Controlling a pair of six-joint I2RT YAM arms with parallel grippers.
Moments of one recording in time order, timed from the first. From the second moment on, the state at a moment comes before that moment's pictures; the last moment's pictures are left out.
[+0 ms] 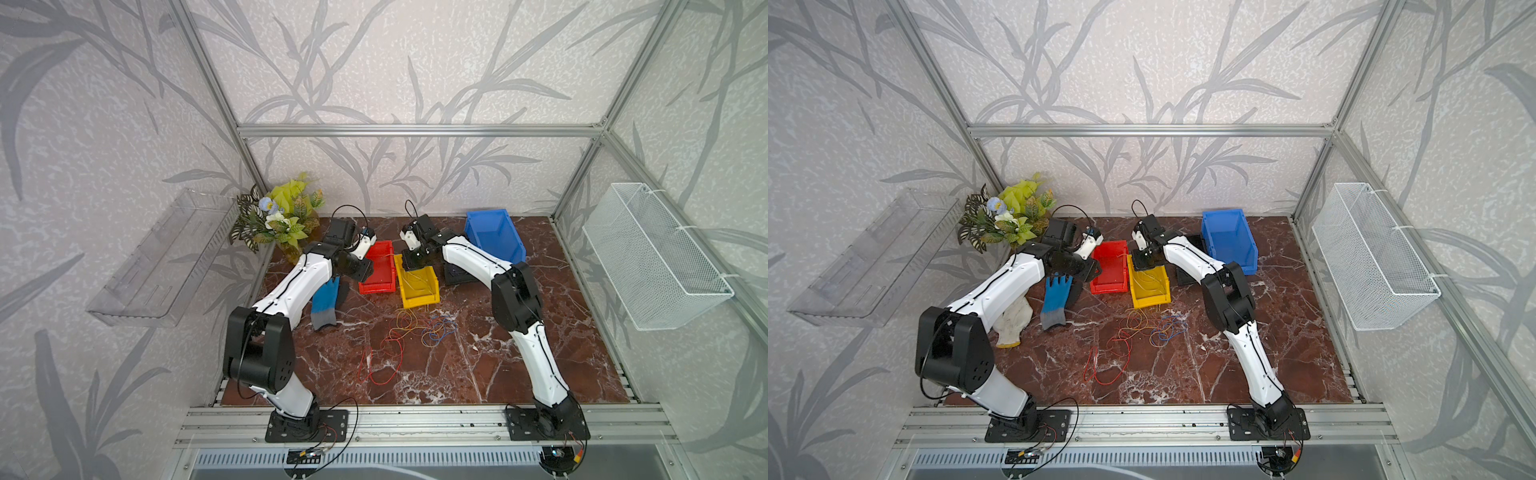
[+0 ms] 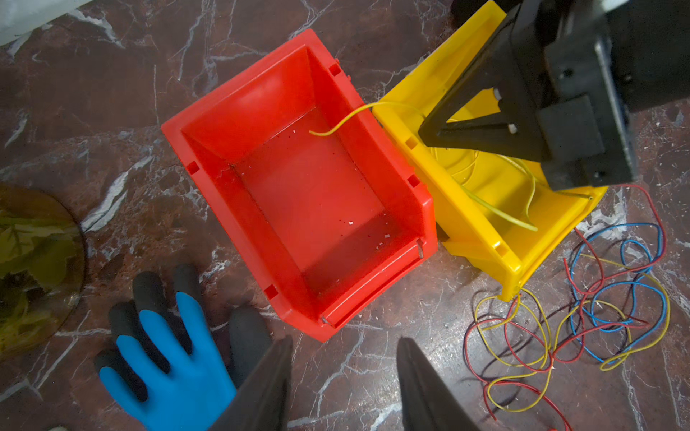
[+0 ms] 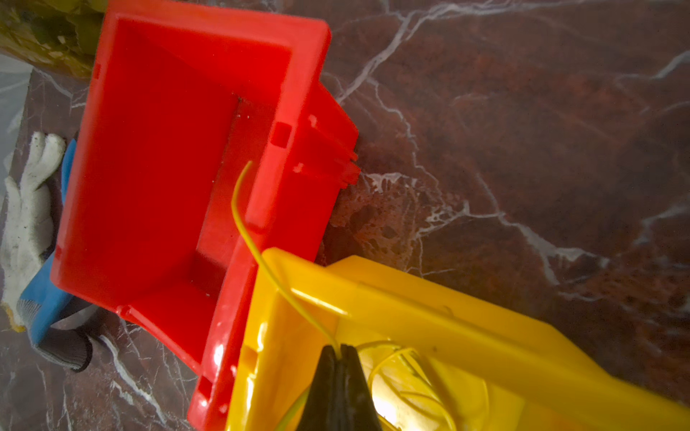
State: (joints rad) left arm -0.22 1.62 1.30 -0.69 0.20 0.23; right arm 0.59 2.36 2.02 -0.68 -0.26 0.29
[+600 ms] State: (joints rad) left arm -0.22 1.59 1.27 -0.68 0.19 0.24; right arm 0.62 2.01 1.55 -0.47 -0.08 0.44
